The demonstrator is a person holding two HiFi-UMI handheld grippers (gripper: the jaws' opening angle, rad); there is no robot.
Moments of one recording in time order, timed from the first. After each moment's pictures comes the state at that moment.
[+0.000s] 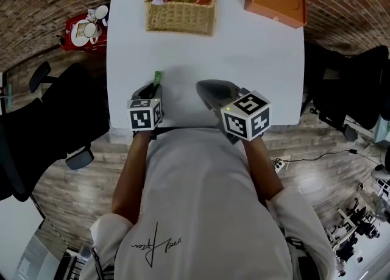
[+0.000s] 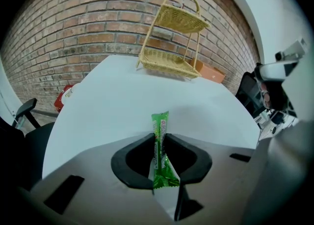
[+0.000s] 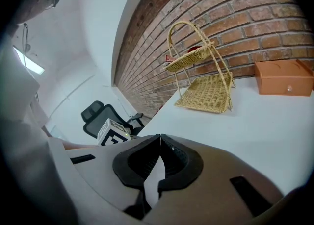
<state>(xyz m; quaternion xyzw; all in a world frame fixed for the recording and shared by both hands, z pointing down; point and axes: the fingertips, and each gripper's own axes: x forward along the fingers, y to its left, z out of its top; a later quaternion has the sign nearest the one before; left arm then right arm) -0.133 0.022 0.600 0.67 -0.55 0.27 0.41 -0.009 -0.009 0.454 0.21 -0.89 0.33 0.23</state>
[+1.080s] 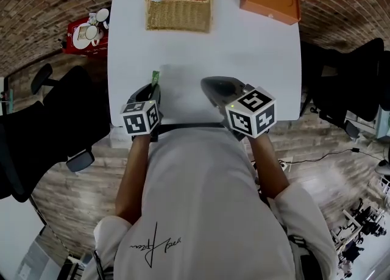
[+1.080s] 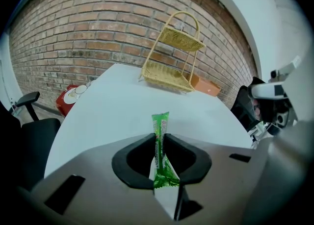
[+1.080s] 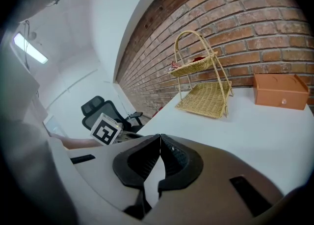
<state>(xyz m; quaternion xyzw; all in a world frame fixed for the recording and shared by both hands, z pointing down) -0.135 0.028 0.565 0.68 -0.57 0.20 0.40 0.004 -0.002 0.440 0.22 -0.90 0.29 0.24</state>
